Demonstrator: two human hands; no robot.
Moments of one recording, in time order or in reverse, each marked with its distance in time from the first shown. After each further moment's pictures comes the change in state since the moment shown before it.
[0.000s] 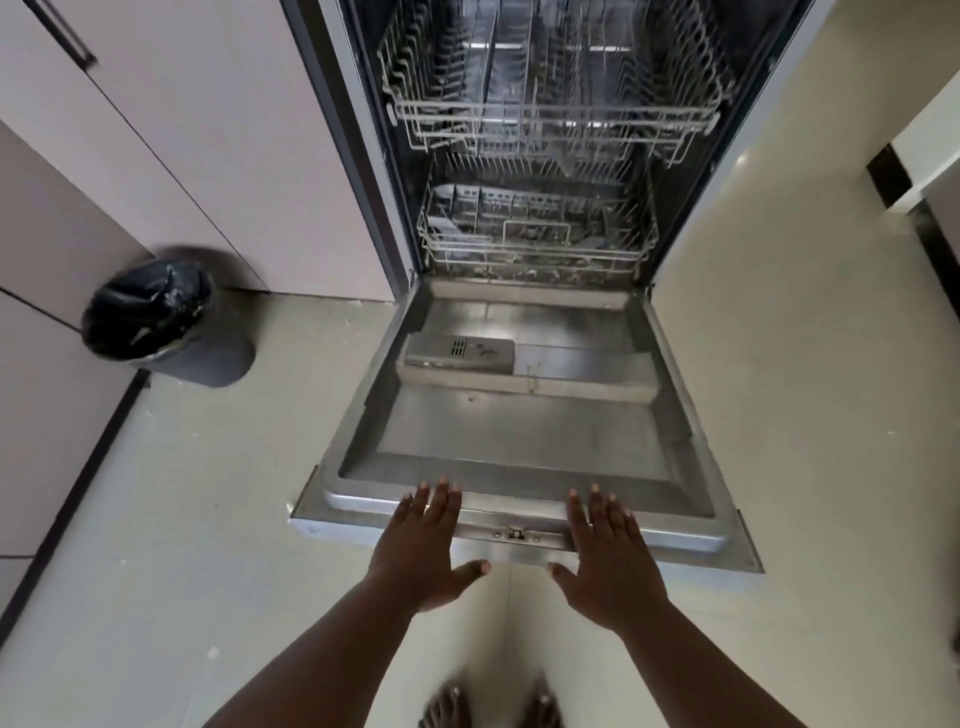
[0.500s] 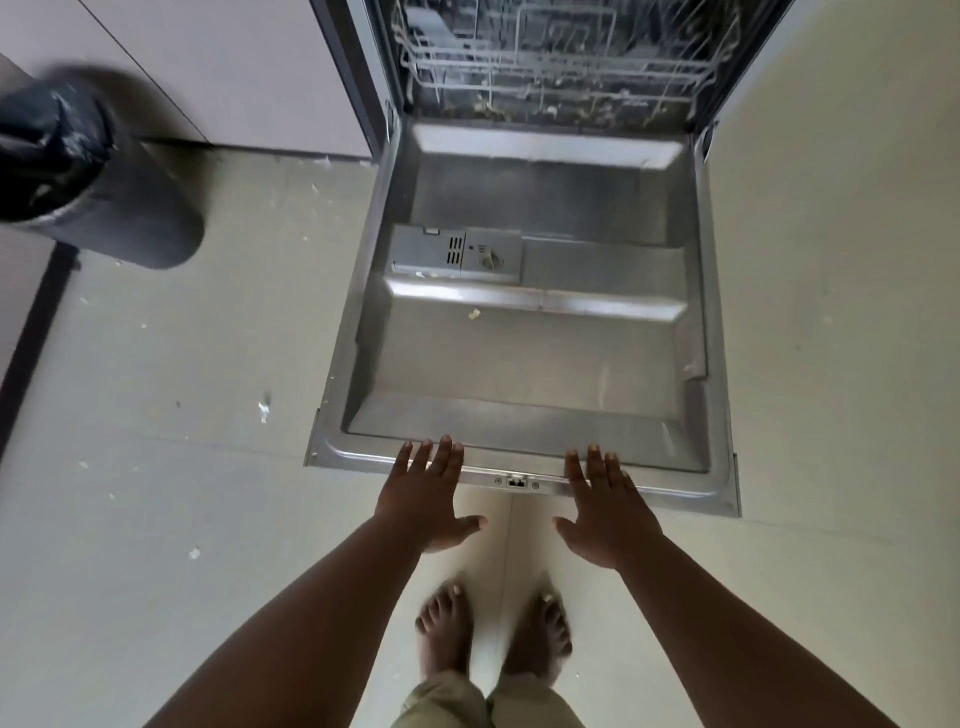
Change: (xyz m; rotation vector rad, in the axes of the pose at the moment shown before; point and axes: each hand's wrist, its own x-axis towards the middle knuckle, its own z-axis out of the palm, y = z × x) left_hand 0.052 -0.017 0.140 0.096 -0.270 -0.026; right_hand 0.040 0.017 0.135 0.018 -0.396 0.053
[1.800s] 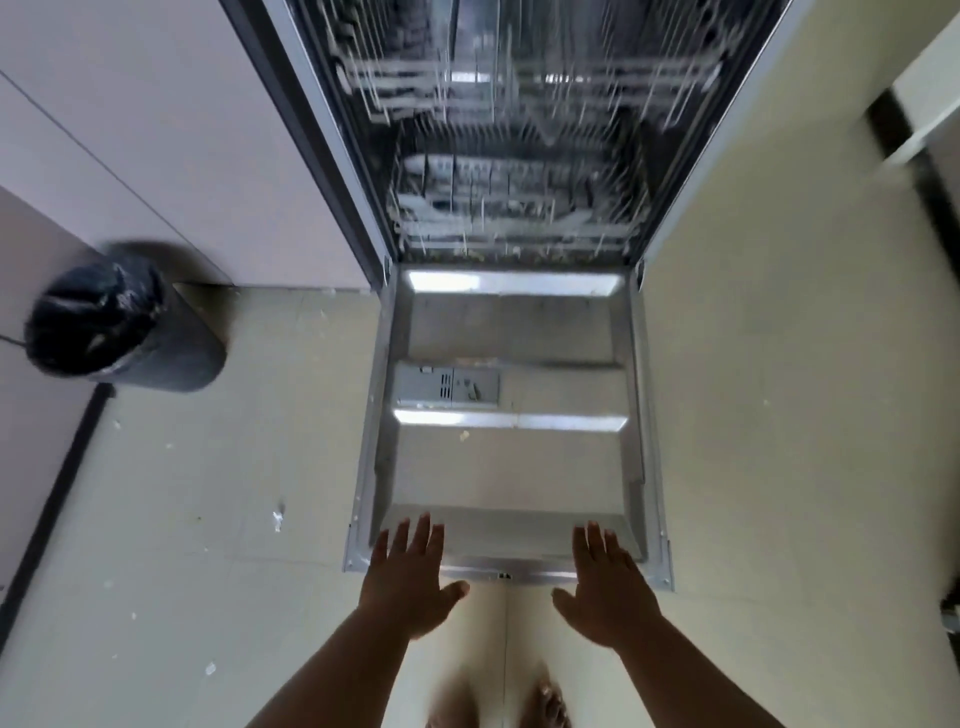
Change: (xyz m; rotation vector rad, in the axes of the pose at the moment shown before) left_hand -0.065 -0.004 -0.112 -0.064 -0.010 -0.072; right_hand -0.069 -0.012 -0.102 0.106 0.054 0.061
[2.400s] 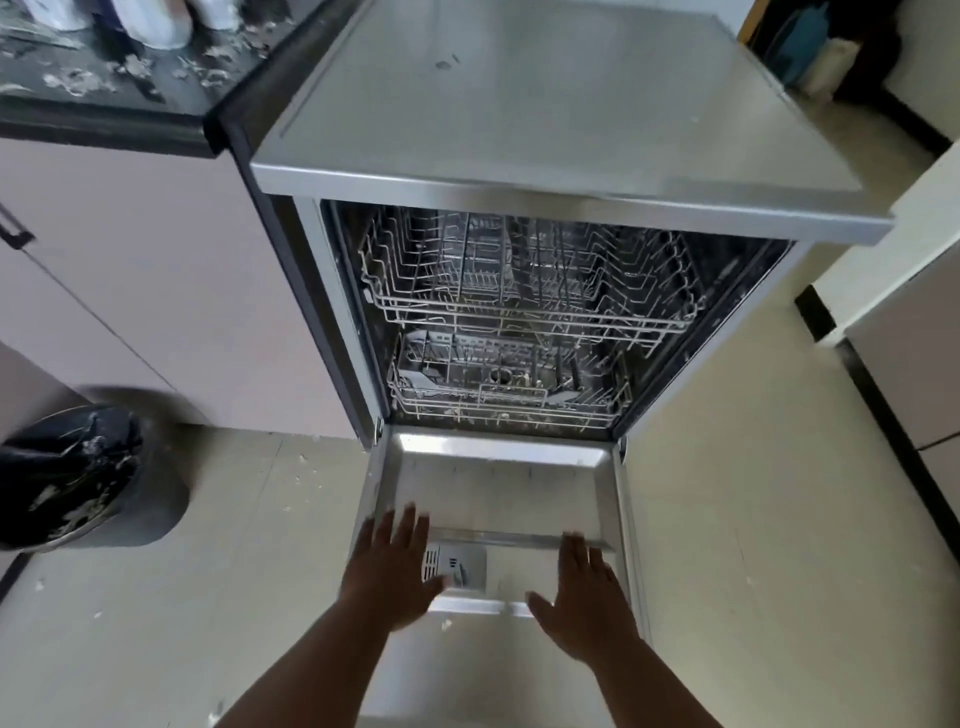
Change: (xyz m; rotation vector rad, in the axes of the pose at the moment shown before) left_hand 0.109 -0.056 -0.227 0.051 0.287 0.042; right_hand 0.097 -0.059 -0.219 0.006 0.294 0.022
